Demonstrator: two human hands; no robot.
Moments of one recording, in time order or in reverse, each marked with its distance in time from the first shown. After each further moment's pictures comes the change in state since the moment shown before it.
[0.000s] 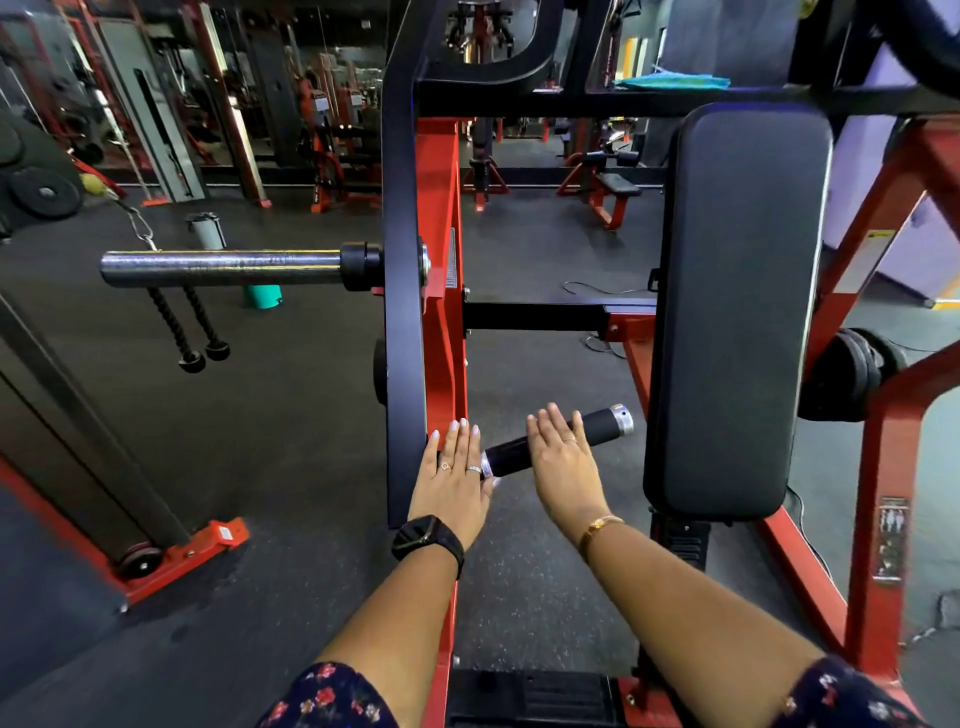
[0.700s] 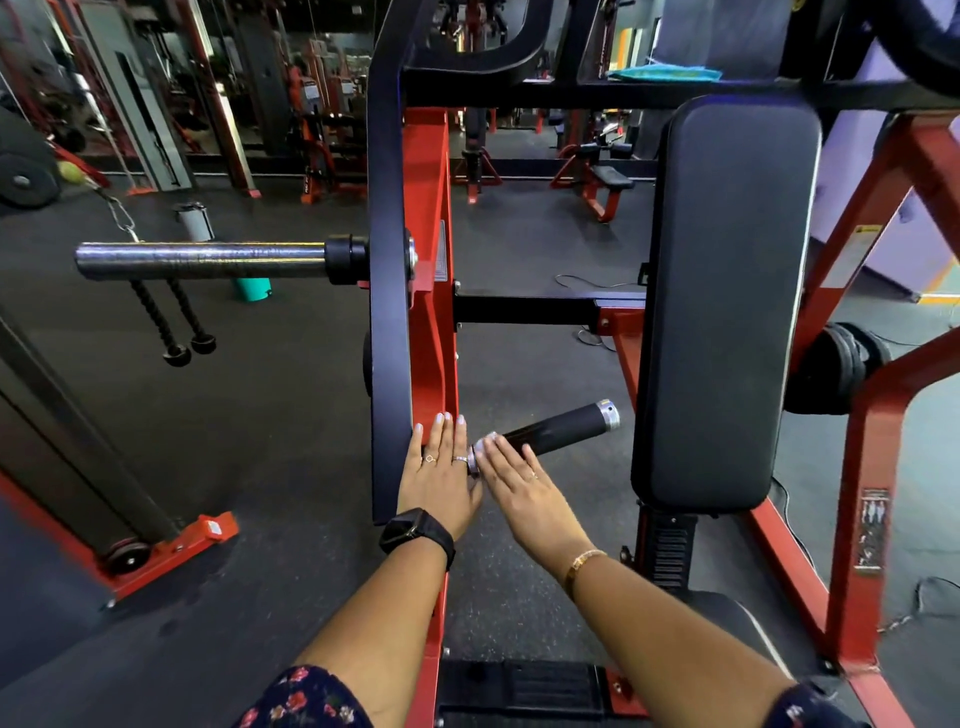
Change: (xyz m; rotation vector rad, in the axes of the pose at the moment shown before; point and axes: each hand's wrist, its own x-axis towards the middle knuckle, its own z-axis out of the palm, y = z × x) left_hand 0.006 0.002 -0.007 -0.040 -0.043 -0.035; right_hand -0.032 -0.013 0.019 0.101 0.048 -0.284
